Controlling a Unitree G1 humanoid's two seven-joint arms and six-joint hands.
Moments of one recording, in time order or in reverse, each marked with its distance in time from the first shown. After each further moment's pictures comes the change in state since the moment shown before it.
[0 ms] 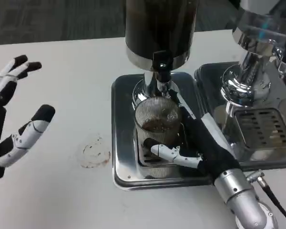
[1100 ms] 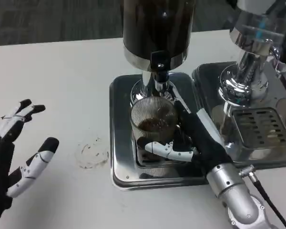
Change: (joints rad) left arm 0.088 -0.001 -0.095 0.087 0.041 0.050 0.098; right arm -0.082 0.047 -0.017 0.155 0.076 -0.090 0.034
